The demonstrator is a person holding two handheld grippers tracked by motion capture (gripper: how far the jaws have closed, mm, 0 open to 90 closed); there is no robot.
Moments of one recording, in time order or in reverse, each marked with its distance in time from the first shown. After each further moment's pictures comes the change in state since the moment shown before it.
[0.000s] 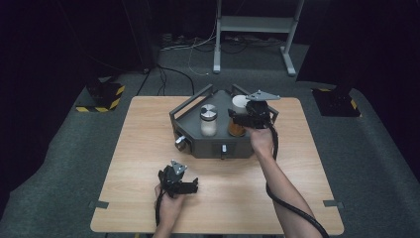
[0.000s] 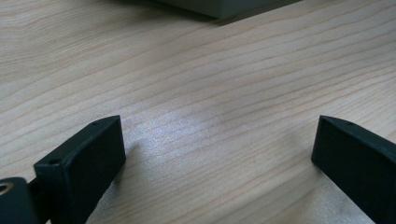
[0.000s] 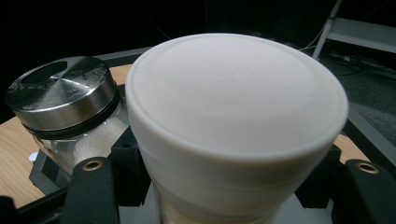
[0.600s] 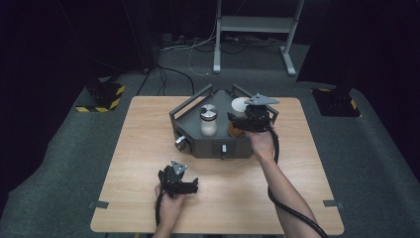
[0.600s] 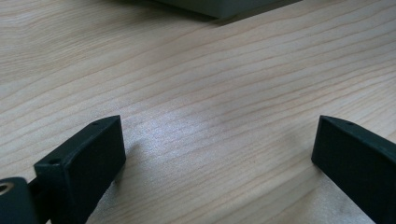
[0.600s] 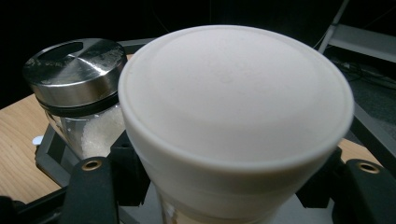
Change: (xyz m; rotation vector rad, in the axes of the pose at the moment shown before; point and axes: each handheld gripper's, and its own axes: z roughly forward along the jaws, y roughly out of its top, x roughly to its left) left arm 0.000 0.000 0.000 0.001 0.001 0.001; right arm 0.006 -0.006 -0.004 0.004 0.006 -0.052
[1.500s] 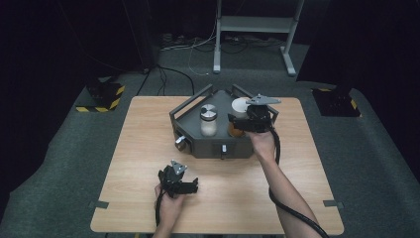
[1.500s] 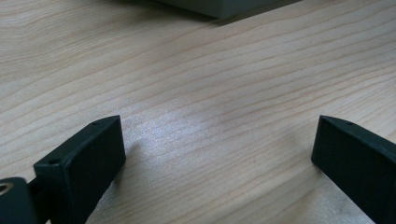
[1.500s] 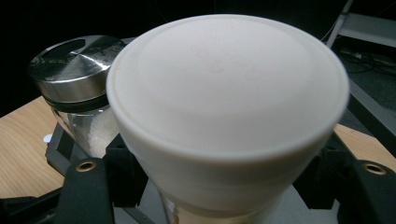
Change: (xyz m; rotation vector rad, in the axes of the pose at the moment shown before) left arm 0.000 0.000 0.000 -0.001 -0.001 -0.001; right arm -0.007 0.000 -0.001 0.014 0.027 0.038
